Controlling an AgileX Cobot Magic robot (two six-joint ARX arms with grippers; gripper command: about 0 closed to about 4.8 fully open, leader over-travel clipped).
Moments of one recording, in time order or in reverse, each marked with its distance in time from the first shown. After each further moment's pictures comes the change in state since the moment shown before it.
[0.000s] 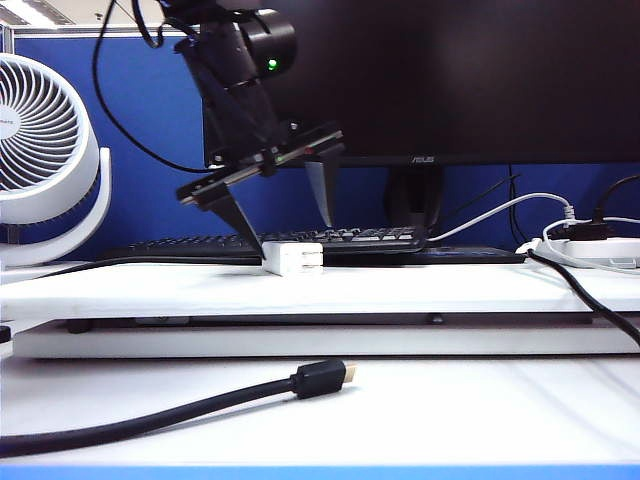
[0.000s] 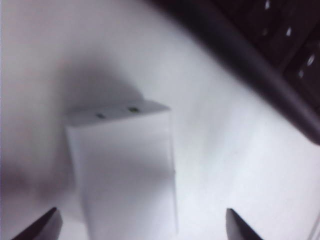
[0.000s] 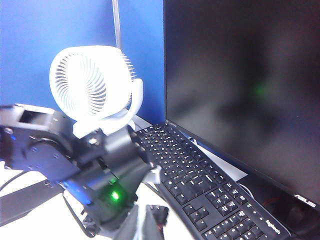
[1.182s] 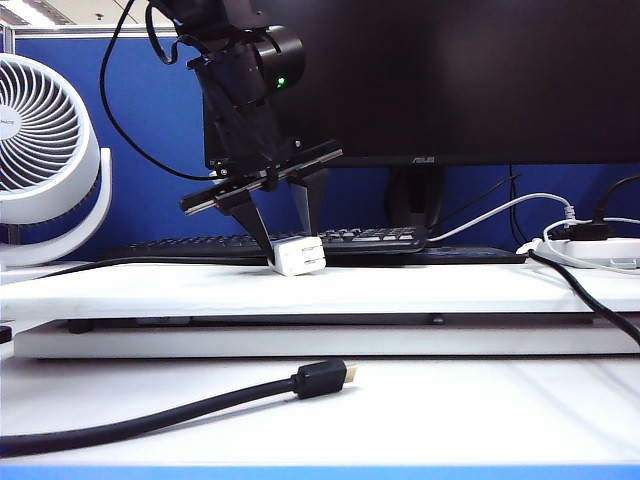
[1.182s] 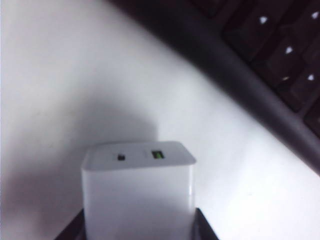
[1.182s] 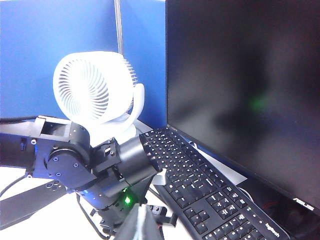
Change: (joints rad) left arm -0.005 0.056 0.039 0.017 -0.079 -0.006; right arm 0.000 -0.023 0.000 -0.004 0.000 0.003
